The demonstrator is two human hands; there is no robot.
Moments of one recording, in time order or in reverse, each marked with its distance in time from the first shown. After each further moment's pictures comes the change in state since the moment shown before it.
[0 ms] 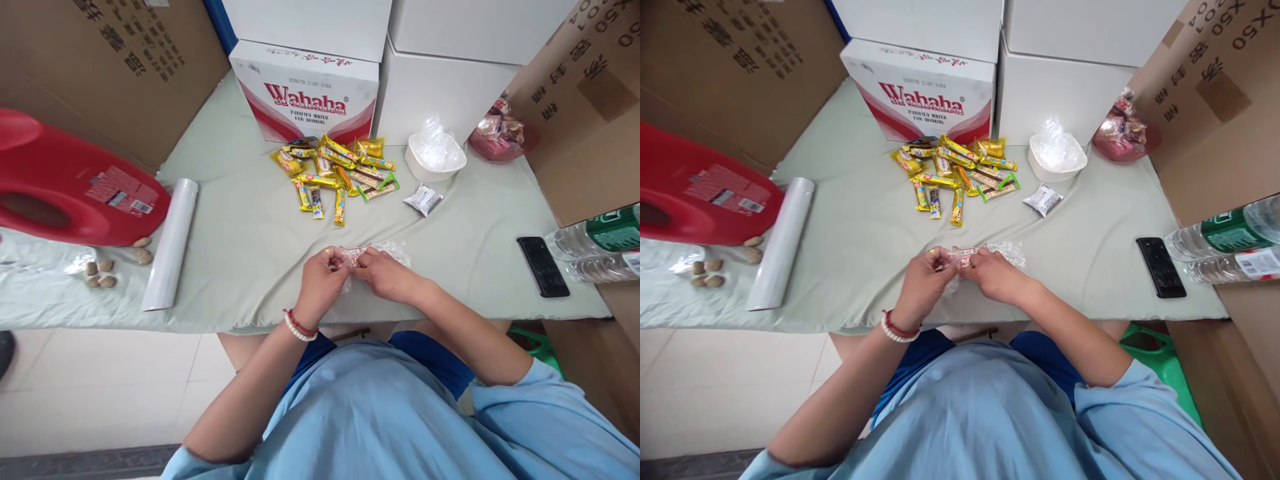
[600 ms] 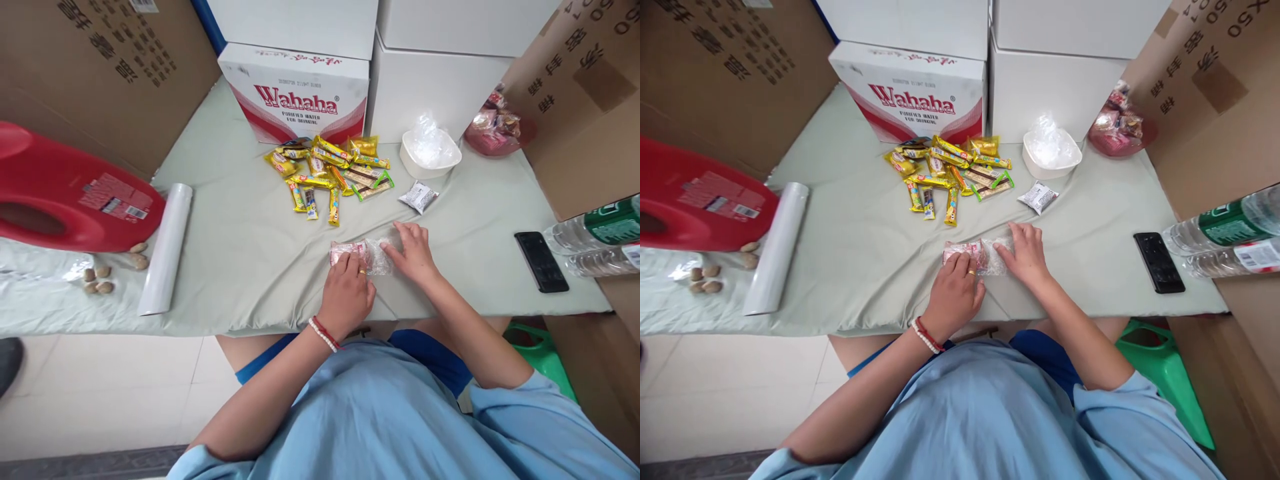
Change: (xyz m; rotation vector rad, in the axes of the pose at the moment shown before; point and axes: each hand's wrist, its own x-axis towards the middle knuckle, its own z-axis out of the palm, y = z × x) left_hand -0.024 -0.010 0.055 0.952 -0.071 0.553; right_hand -0.031 0.060 0.028 0.175 0.679 0.580
